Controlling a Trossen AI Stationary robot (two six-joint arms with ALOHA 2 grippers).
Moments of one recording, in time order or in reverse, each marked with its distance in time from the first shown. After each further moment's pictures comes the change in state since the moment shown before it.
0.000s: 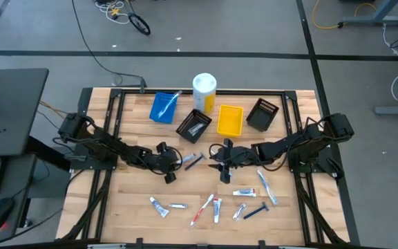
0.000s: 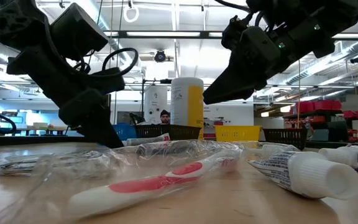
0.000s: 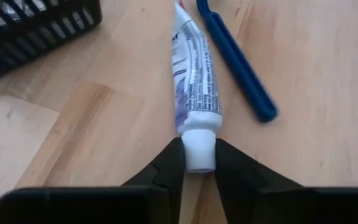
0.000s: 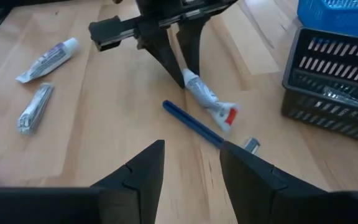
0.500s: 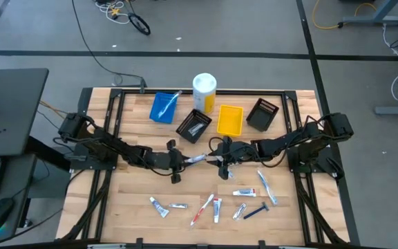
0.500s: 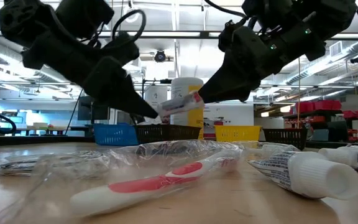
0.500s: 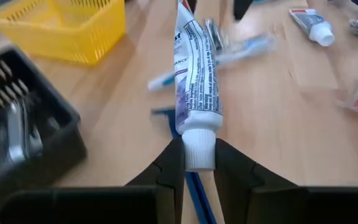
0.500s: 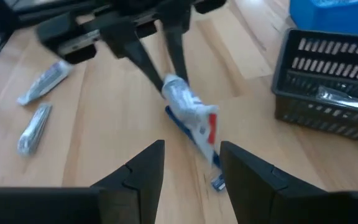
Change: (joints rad) left arm 0.010 0.000 0.048 0.258 -0.014 0.285; right arm -0.060 0.000 0.000 0.035 -0.054 0.063
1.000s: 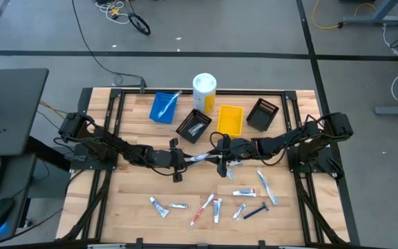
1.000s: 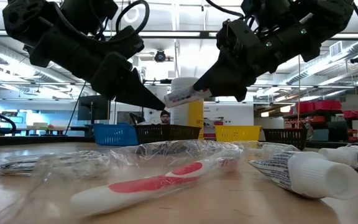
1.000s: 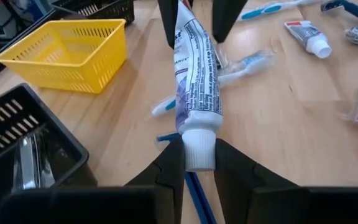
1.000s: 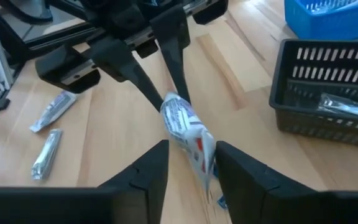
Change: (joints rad) left arm 0.014 0.000 0.017 0.036 0.007 0.090; right arm -0.020 0.000 0.000 0.050 -0.034 0.048
